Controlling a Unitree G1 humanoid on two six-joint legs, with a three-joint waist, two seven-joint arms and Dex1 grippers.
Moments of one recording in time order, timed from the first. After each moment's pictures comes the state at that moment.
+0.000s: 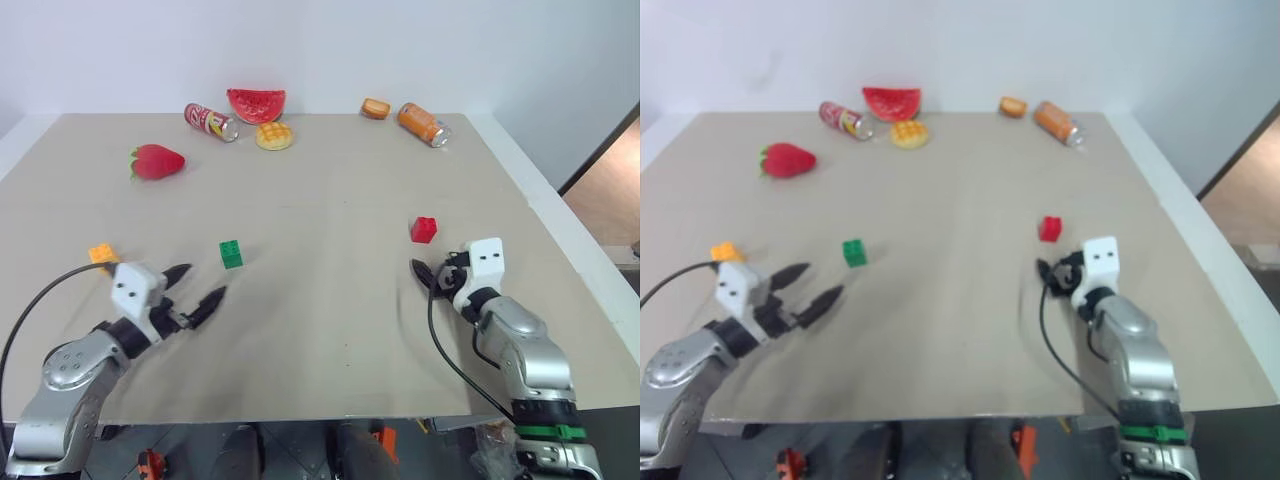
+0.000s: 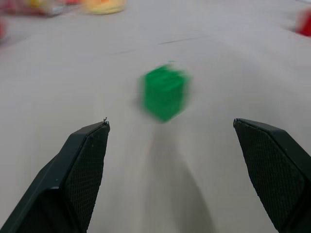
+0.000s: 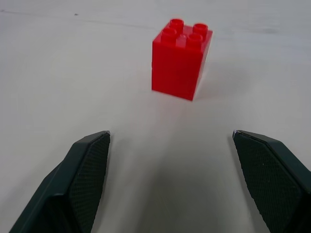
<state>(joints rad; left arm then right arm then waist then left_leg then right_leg) 0.06 0.56 0.18 -0.37 -0.47 0.28 -0.66 -0.31 -0.40 -0.16 0.05 0.22 0.41 0.32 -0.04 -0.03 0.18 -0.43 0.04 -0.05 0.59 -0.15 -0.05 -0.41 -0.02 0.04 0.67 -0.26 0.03</state>
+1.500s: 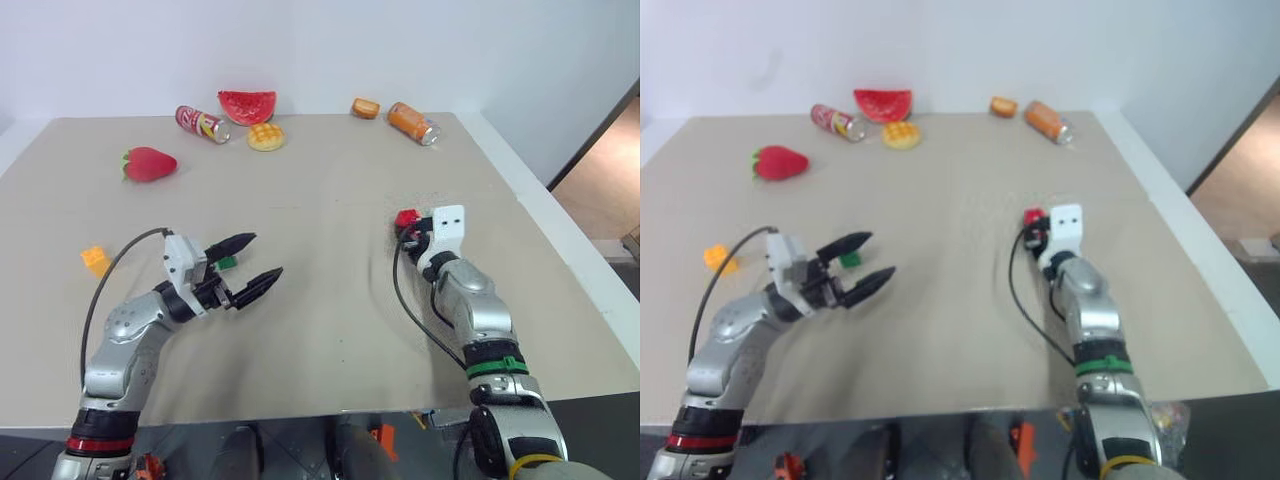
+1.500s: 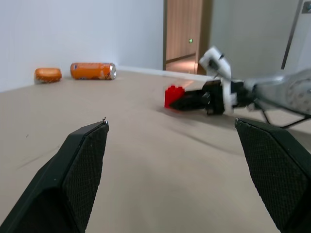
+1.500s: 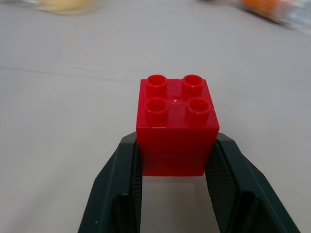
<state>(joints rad) -0.15 0.46 0.10 -0.13 -0.53 0.08 -0.93 -0.53 -0.37 -0.04 0.27 0.23 0.24 0.53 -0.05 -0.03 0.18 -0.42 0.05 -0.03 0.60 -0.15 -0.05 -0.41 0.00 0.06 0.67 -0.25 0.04</state>
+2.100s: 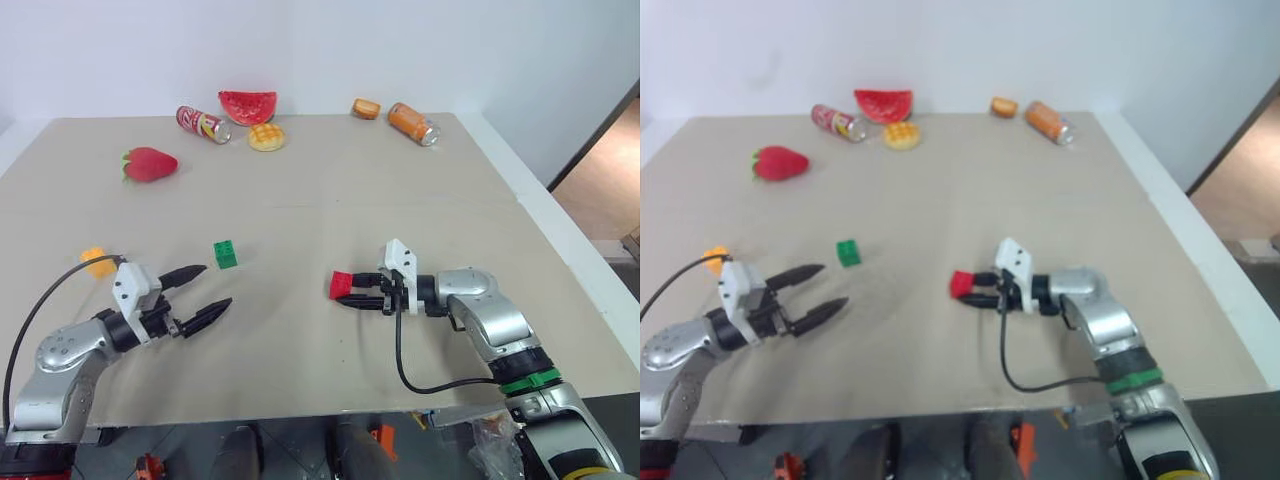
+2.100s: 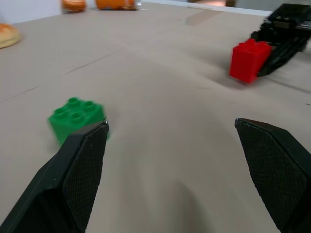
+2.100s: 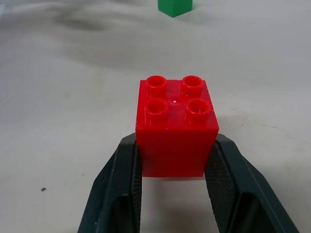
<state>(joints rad) 0.01 0.61 0.23 -0.13 -0.54 0.11 -0.97 -0.53 -0.55 0.22 0.19 0.26 0.24 1.16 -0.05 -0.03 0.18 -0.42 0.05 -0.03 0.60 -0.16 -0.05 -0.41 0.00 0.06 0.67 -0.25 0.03</state>
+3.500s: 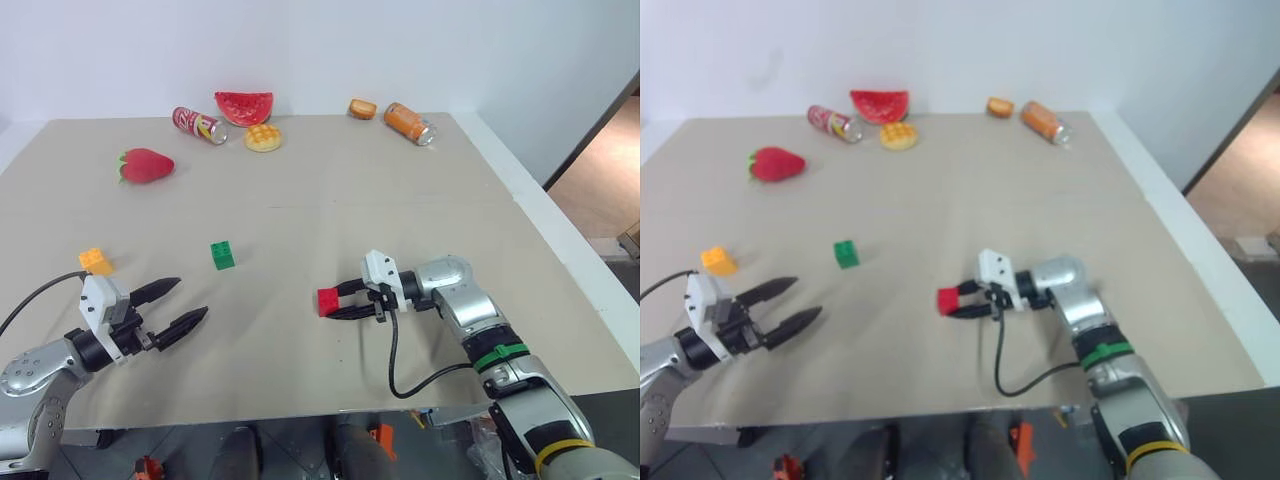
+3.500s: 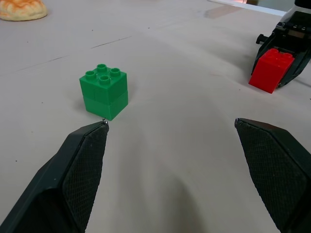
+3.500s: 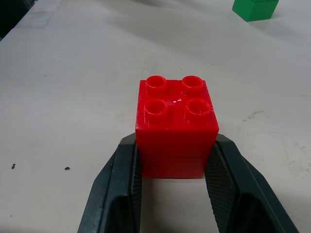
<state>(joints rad) 0.11 0.62 0.32 -0.16 -0.59 0.18 -0.97 -0.68 -0.45 0.29 0.51 0.14 -0.10 1.39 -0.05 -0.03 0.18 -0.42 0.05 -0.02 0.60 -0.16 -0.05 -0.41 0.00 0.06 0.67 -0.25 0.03</state>
